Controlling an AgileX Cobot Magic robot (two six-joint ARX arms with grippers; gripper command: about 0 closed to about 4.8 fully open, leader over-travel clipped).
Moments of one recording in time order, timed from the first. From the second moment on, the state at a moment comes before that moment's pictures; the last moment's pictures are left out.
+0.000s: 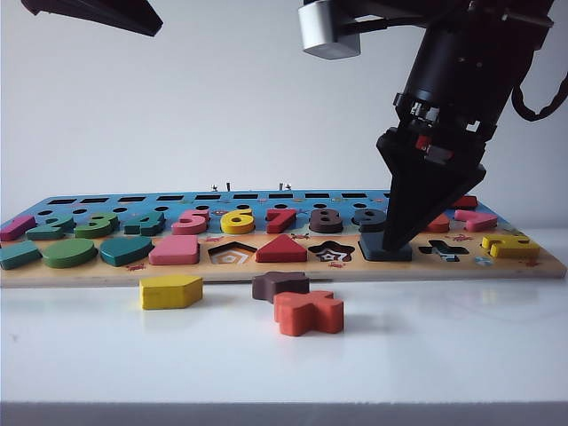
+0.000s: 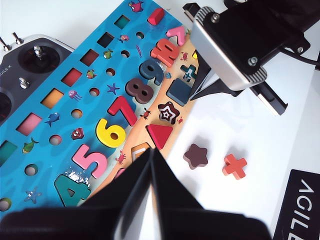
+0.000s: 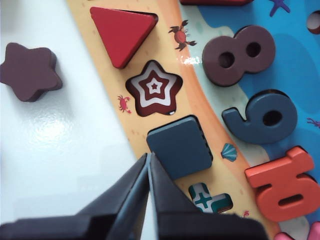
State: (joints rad) left arm -0.48 0.99 0.95 -0.66 0.54 0.32; right arm 0.74 1.40 0.94 -0.62 0.03 -0.52
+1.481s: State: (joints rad) left arm -0.45 0.88 0.92 -0.66 0.54 0.31; right arm 0.13 0.23 0.36 -0.22 0.04 0.15
